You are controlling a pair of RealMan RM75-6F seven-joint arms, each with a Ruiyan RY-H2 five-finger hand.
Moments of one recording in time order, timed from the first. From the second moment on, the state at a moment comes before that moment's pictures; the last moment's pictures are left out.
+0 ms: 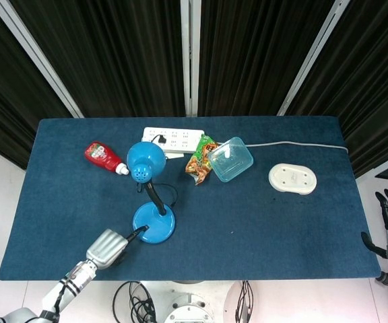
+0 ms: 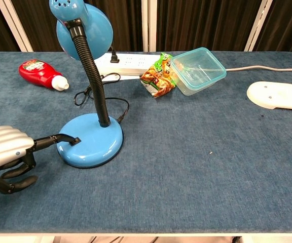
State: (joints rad) left arm -0.44 -1.46 0.12 -1.54 1.57 1.02 0.28; right arm 0.02 -1.10 0.09 -1.59 -1.42 1.50 -0.01
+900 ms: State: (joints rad) left arm -0.36 -1.39 0.08 -1.57 1.62 1.30 0.20; right arm 0.00 -1.08 0.09 -1.60 -1.42 1.52 0.02
